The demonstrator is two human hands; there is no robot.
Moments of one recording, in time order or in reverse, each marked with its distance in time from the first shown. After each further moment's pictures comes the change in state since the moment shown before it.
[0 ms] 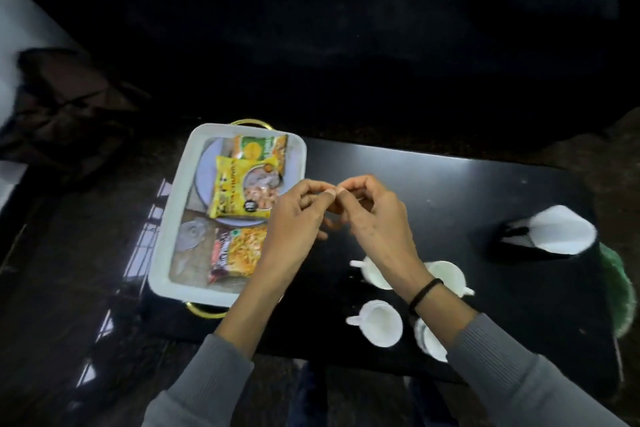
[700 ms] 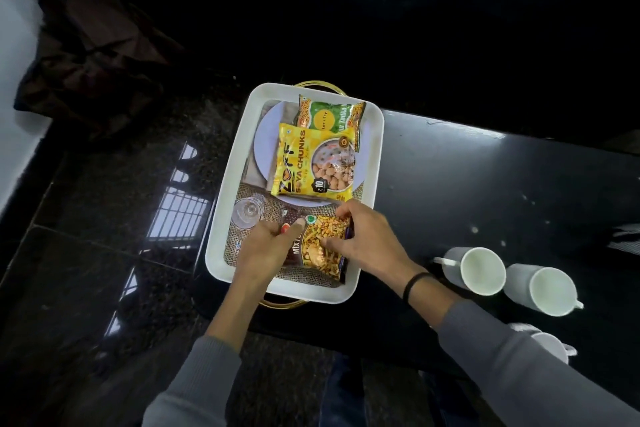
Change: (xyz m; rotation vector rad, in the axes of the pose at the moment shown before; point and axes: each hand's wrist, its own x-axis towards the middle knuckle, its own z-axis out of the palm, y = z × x) left_hand 0.030 -0.141 -0.148 0.298 0.134 -0.521; right_hand 0.017 0.056 0.151 -0.490 -0.463 0.179
